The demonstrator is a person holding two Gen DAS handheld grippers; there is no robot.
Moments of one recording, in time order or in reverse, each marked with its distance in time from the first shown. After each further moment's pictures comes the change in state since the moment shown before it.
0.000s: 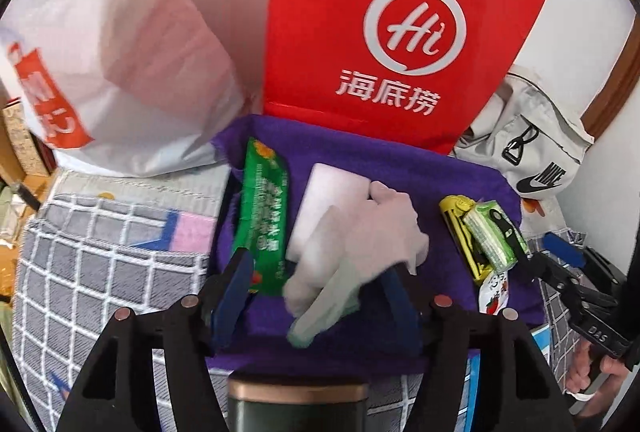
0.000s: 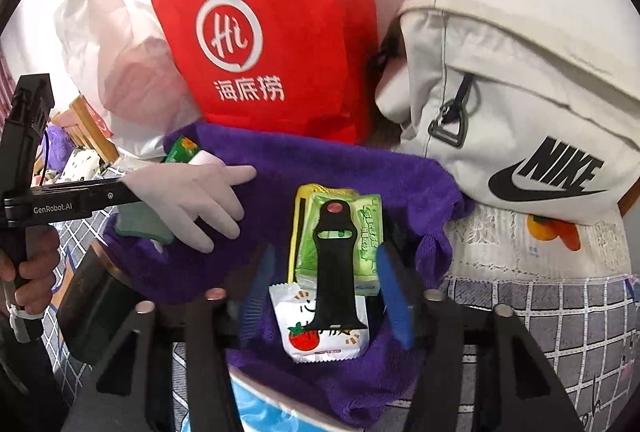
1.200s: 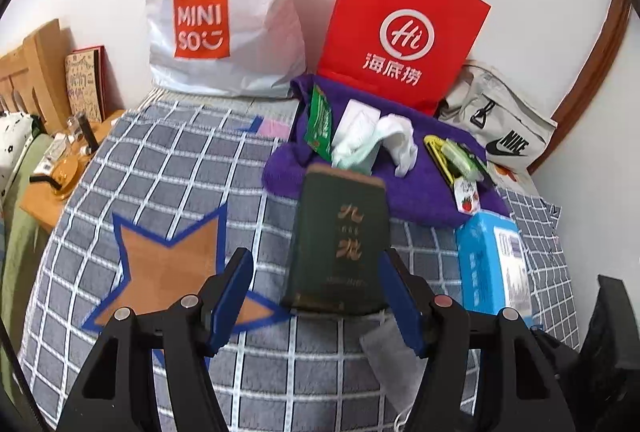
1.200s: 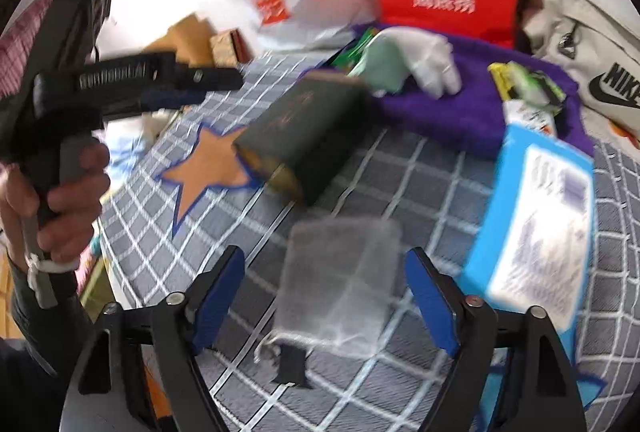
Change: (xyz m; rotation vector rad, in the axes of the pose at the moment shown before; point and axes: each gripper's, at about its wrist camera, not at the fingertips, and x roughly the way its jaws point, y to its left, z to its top) left arm -0.121 0.041 -0.142 -0.083 -0.077 -0.002; right arm -0.075 0.177 -0.159 -0.126 0.168 0.216
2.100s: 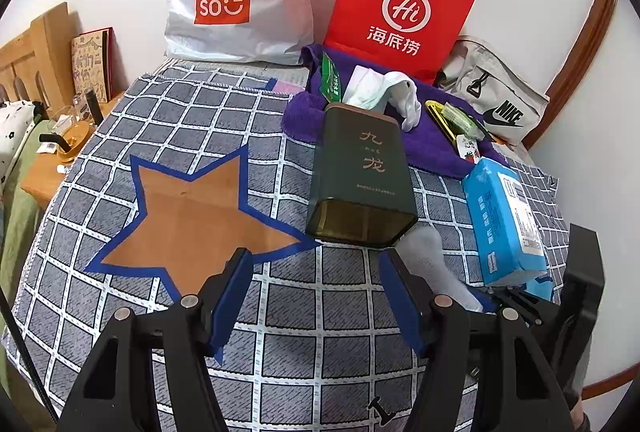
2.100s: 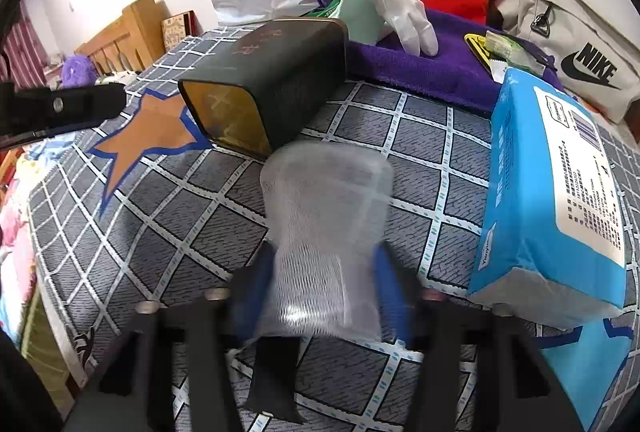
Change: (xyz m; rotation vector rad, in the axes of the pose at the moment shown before) left arm -0.013 0.024 -0.056 0.023 0.012 -0.020; right arm 0.045 0.002 -0.026 0.061 -0.031 -0.181
